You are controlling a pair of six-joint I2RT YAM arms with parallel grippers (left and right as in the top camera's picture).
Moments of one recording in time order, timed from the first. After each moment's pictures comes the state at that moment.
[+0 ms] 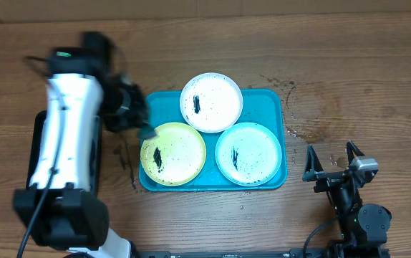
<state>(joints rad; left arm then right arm) -0.02 1.75 1.69 -1.50 0.30 -0.45 0.01 0.01 0.02 -0.03 -0.13 0.15</state>
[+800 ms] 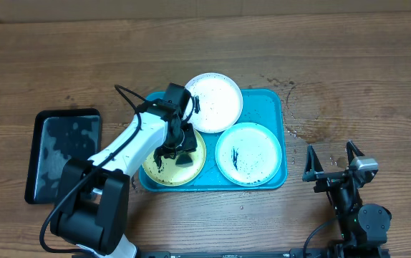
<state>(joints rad) -0.35 1.77 1.12 -0.81 0.12 -0.58 0.01 0.01 0.02 -0.02 -0.14 0.15</state>
